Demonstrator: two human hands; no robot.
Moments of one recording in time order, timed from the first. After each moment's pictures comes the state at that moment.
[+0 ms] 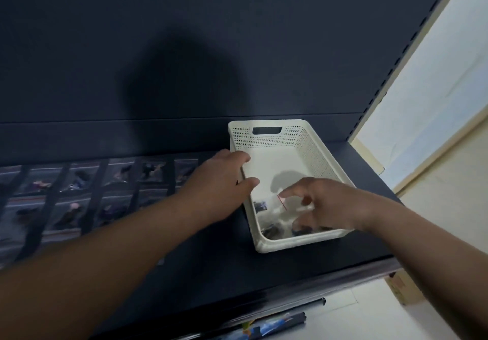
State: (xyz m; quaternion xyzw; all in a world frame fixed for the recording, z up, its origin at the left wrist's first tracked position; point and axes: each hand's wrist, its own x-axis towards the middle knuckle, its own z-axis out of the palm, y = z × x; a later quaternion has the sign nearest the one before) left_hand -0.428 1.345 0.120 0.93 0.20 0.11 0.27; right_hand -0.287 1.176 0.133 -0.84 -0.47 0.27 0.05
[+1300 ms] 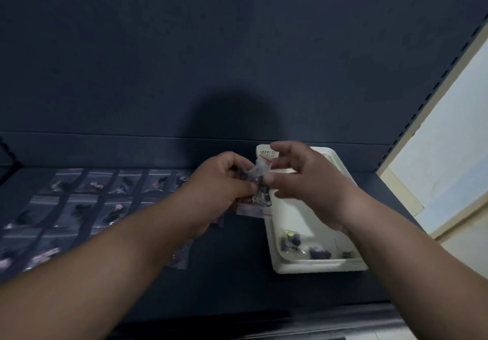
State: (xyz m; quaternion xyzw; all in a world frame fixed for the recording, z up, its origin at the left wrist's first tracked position) left_hand -0.467 1.341 0.166 0.66 0.27 0.18 0.68; right_hand -0.340 1.235 0.185 -0.70 -0.38 0.32 0.51
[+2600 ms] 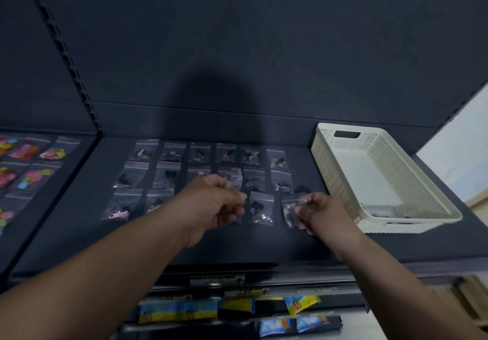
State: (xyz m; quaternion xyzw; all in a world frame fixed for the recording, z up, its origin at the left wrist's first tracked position) left_hand -0.628 1.398 0.127 0.54 0.38 0.12 0.74; right_hand -0.455 1.258 0.081 -0.82 -0.22 0.30 0.44
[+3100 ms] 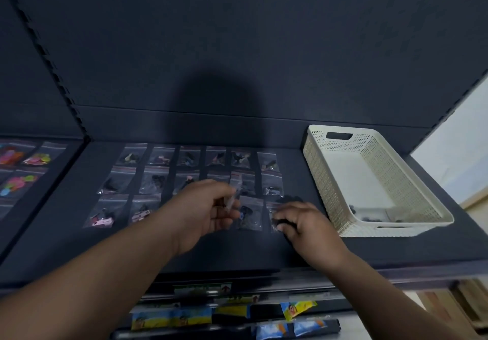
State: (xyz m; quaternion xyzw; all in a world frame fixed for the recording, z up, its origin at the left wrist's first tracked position) left_hand -0.612 1.392 0.128 0.51 0.38 0.11 0.76; right_hand -0.447 1.248 0.064 -0.80 -0.55 0.07 0.22
